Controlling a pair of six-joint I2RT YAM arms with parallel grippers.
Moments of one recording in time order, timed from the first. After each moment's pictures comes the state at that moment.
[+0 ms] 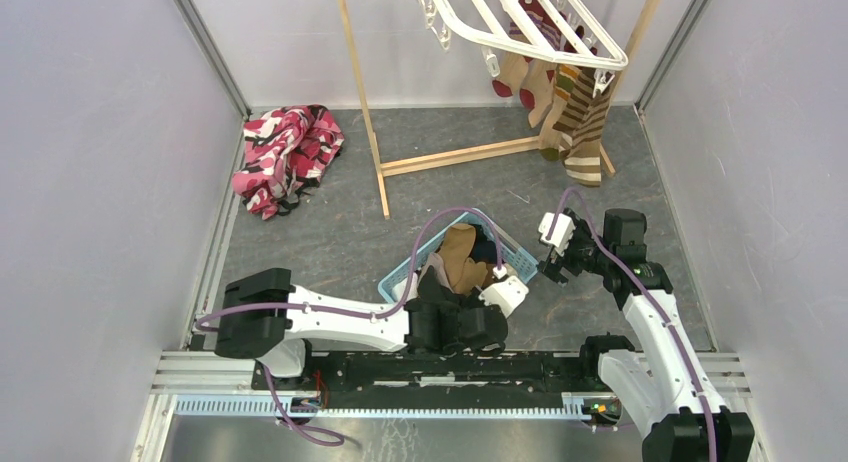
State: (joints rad) left arm -1.51 1.61 1.02 -0.21 -0.54 -0.41; right arm 0.03 0.80 0.56 -0.51 -0.66 -0.93
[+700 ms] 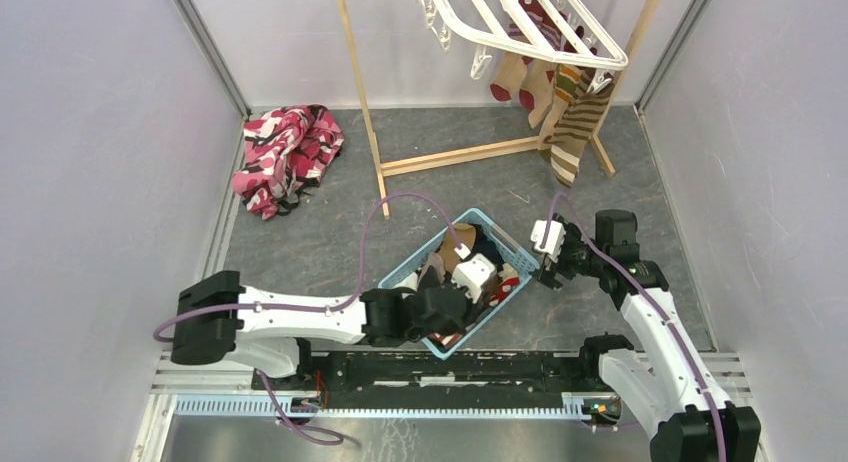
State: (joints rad) left arm -1.42 1.38 0.82 -0.01 -0.43 -0.41; right arm 0.08 0.81 0.56 -0.54 -0.70 -0.96
